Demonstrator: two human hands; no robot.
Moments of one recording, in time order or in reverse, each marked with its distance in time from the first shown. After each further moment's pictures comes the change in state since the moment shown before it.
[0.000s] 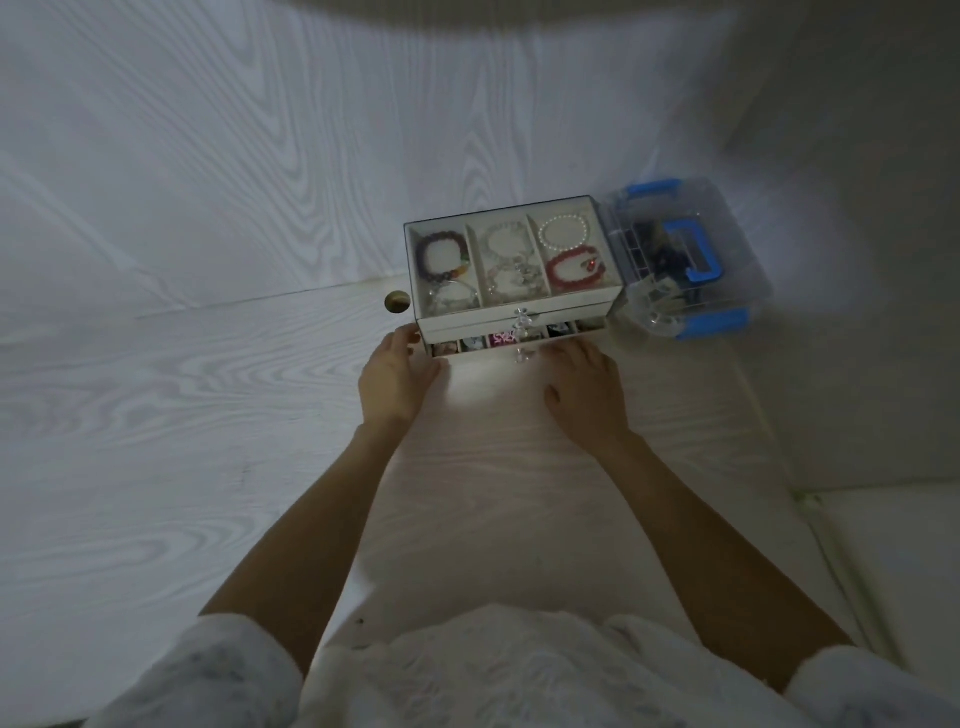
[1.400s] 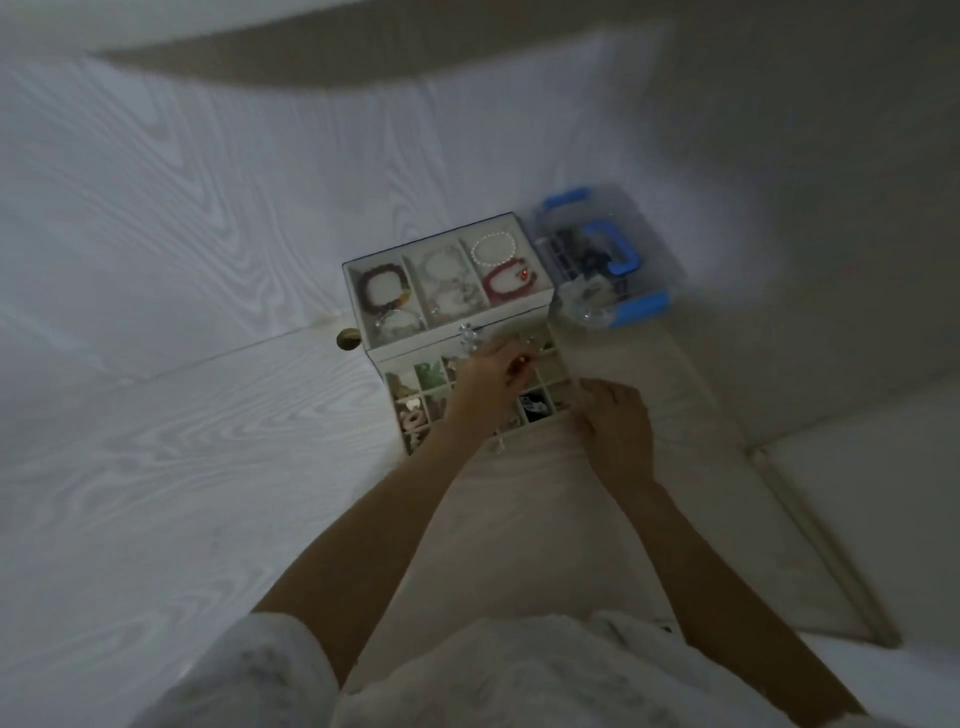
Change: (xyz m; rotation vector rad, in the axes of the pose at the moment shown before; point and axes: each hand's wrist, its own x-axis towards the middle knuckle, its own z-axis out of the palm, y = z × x) left_hand -0.027 0.115 0.035 -0.199 -0.149 0.659; right_hand -0.073 0.041 -0.004 0.137 0.246 0.300
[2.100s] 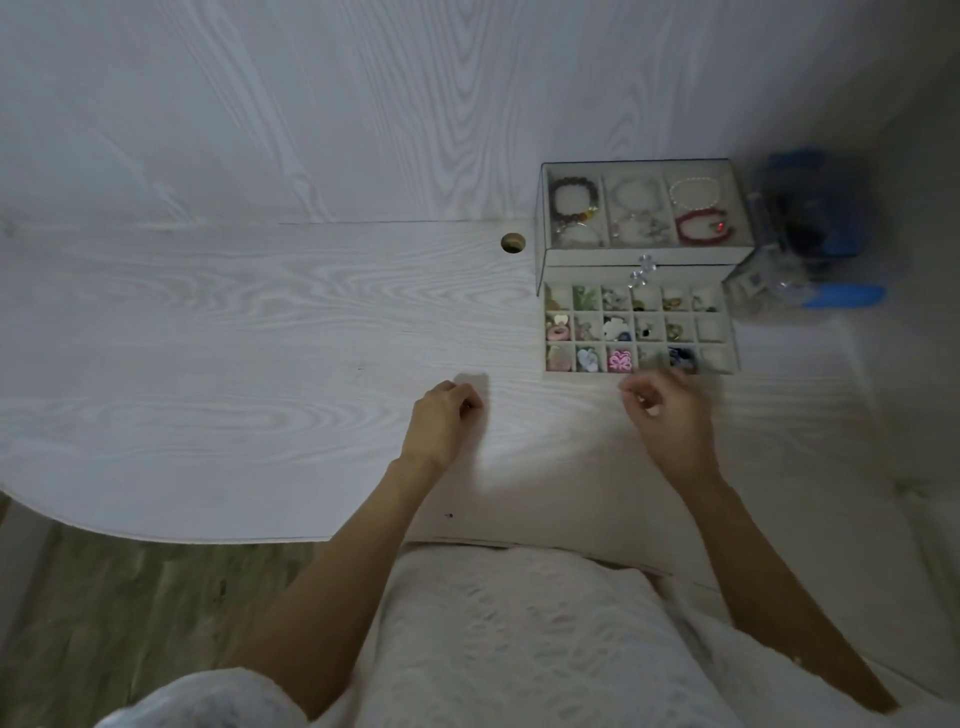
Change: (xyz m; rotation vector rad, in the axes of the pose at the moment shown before) left_hand -0.207 -0.070 -0.081 0.157 -0.019 -0.632; right_hand -0.045 -0.081 0.010 0.374 -0.120 -0.233
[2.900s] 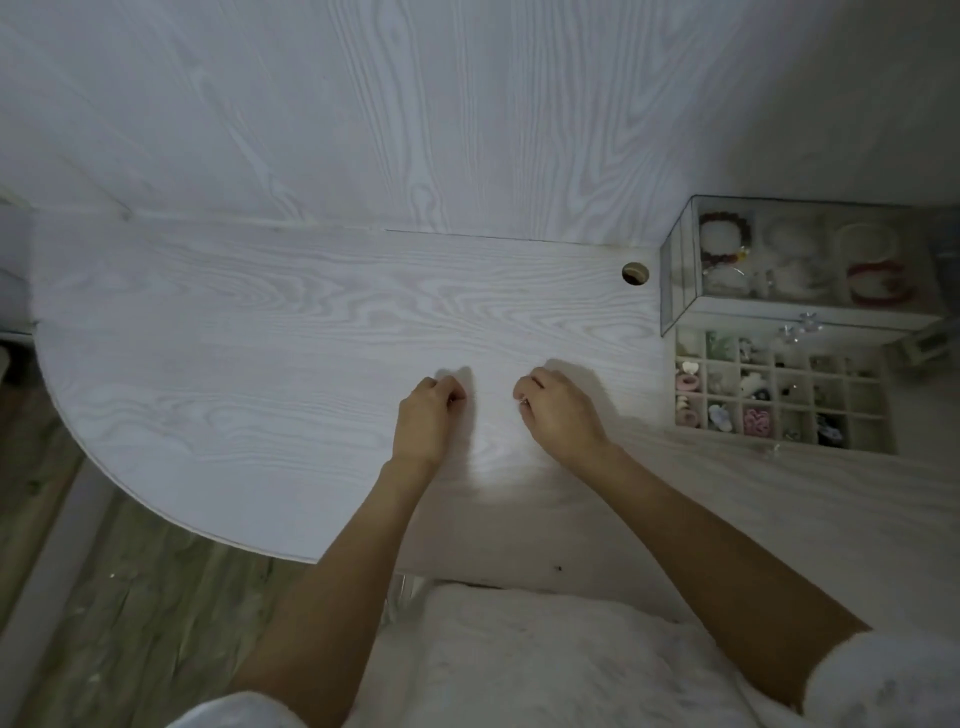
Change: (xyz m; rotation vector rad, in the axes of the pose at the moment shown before) left_hand 0.019 -0.116 -0.080 0.035 0.107 -0.241; right_hand 0.048 -0.128 0.194 -0.293 -0.471 -0.425
